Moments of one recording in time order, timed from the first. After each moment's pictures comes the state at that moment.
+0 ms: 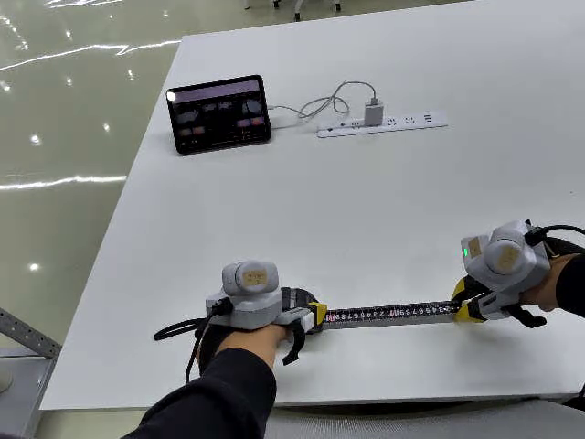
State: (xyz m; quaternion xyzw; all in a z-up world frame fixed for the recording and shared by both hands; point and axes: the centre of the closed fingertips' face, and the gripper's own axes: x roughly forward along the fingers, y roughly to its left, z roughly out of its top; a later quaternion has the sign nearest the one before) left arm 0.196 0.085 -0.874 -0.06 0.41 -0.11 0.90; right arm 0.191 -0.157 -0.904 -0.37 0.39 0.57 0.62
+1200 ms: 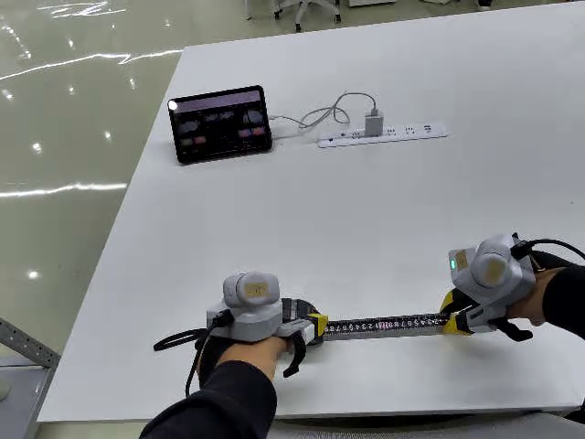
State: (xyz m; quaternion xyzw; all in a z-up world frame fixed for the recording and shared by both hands) left arm 0.196 0.085 -0.875 -0.06 0.41 -0.11 0.90; right arm 0.193 -0.140 -0.905 -0.36 0.39 0.58 0.62
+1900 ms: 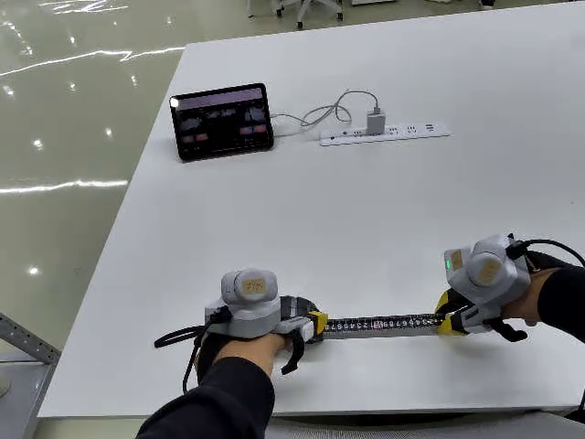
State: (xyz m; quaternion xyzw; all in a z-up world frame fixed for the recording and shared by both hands) left arm 0.196 0.085 -0.874 -0.06 0.41 -0.12 0.90; right arm 0.189 -0.127 -0.905 -0.35 0.39 0.58 0.62
